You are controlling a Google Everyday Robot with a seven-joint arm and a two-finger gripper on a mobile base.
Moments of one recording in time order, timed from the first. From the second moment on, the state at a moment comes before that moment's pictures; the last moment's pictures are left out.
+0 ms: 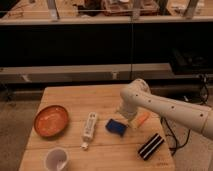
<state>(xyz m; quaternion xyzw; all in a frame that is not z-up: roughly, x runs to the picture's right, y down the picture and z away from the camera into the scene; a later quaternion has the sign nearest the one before) 0.117 0.173 0.802 -0.31 -0.17 -0.27 0.90</state>
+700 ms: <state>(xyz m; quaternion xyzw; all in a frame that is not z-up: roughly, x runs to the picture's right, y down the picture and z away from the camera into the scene) 0.093 0.182 0.784 -0.31 -0.24 -0.16 0.91</state>
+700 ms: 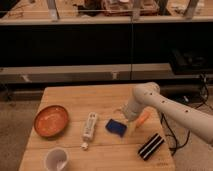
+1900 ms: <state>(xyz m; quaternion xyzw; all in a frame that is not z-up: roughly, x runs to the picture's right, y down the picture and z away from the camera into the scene) 0.088 0.209 0.816 -0.34 -0.19 -0.05 0.92</state>
